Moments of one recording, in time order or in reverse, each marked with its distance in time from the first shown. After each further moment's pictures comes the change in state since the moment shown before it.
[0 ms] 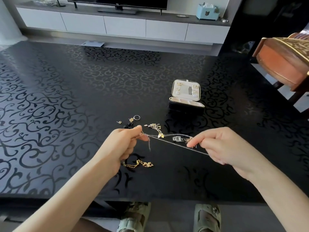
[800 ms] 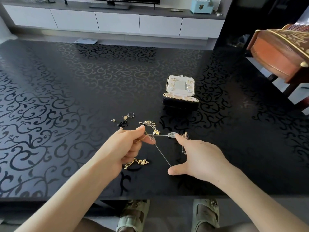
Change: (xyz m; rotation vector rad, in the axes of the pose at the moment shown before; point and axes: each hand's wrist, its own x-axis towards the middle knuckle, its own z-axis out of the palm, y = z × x) left_hand -0.005 -0.001 0.014 -0.005 -0.164 -0.020; right_hand 0.008 0.009 0.038 -0.870 -0.063 0.031
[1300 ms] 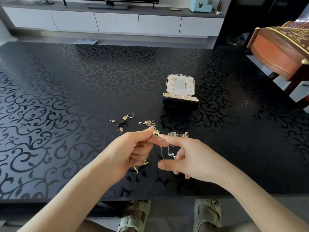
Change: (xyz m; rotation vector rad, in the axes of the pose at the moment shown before) left_hand -0.009 0.006 0.008 -0.028 -0.253 0.027; right_hand -0.005 -0.003 0.000 0.456 -0.037 -0.144
